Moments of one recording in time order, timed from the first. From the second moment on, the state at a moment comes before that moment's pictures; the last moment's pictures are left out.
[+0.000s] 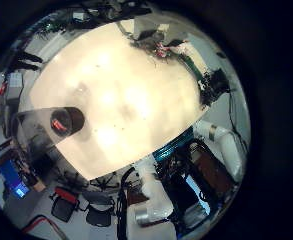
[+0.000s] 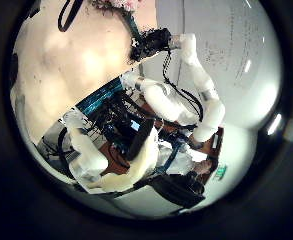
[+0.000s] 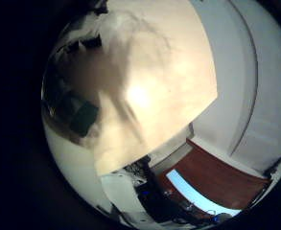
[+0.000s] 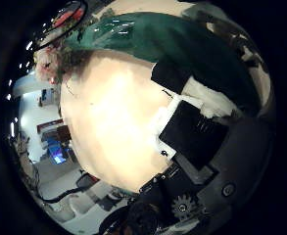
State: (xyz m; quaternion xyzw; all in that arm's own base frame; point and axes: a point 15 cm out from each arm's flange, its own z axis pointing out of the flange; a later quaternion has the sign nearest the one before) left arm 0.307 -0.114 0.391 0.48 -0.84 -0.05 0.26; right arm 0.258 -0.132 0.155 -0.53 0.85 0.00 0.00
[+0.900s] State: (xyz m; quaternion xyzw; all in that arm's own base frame) left arm 0.309 -0.100 0.412 0.50 -0.82 0.01 0.27; right arm 0.281 -0.142 0.355 -0.52 0.82 -0.07 0.23
